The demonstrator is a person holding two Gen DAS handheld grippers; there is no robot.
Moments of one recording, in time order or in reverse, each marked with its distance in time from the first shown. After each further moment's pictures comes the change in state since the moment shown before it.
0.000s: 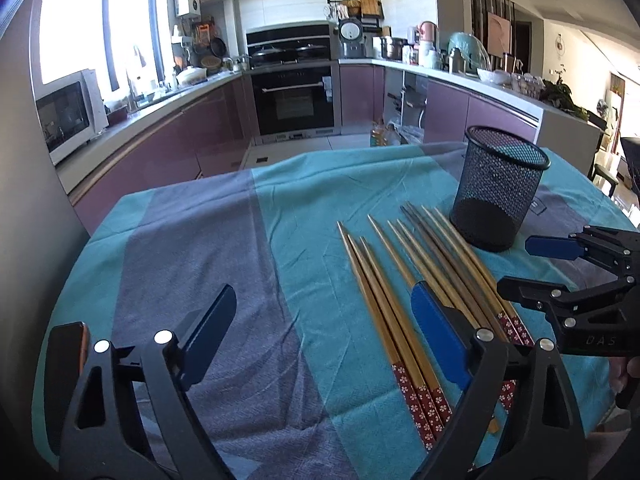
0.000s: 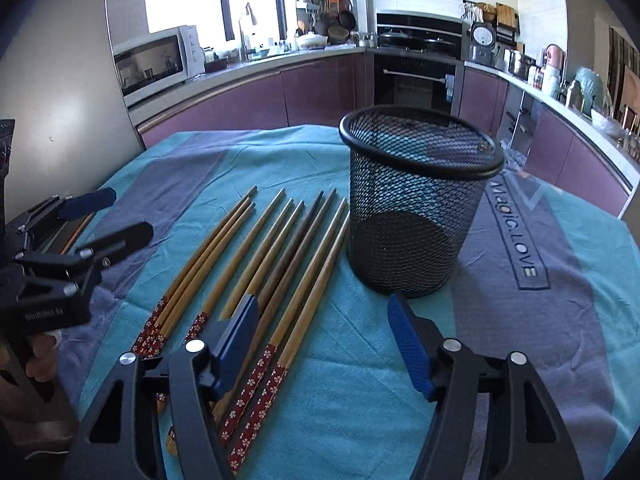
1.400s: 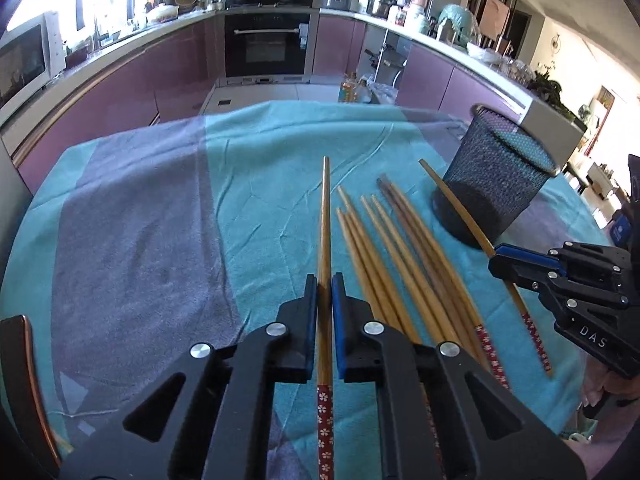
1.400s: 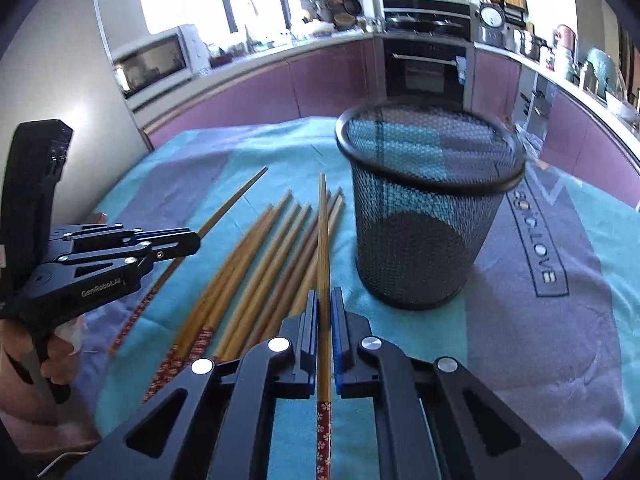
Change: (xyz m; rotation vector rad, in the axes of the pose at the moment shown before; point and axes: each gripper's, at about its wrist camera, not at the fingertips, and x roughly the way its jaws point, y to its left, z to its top) left arm 0.059 -0.005 0.030 -0.100 0.186 -0.195; right arm -0.005 -0.016 0.015 0.007 0.009 0.088
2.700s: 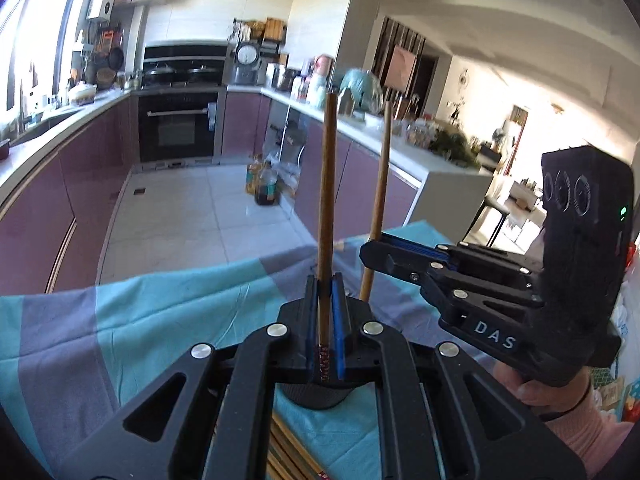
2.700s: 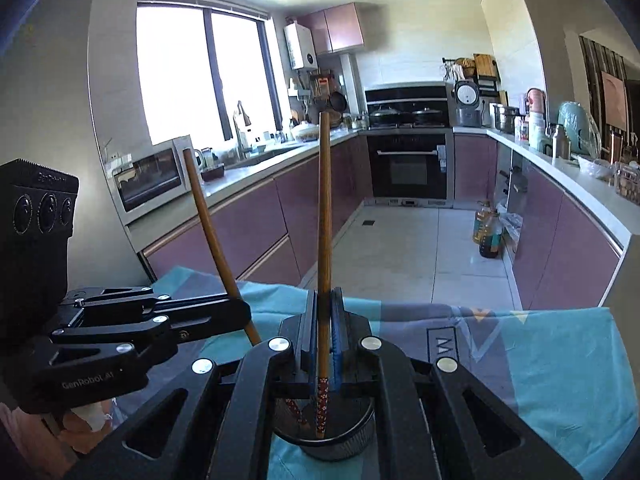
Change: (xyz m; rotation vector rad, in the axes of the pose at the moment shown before) left arm -0.106 -0.150 0.118 0.150 -0.224 -0.279; right arm -0.056 -0.070 0.094 0.039 -0.283 -0.018
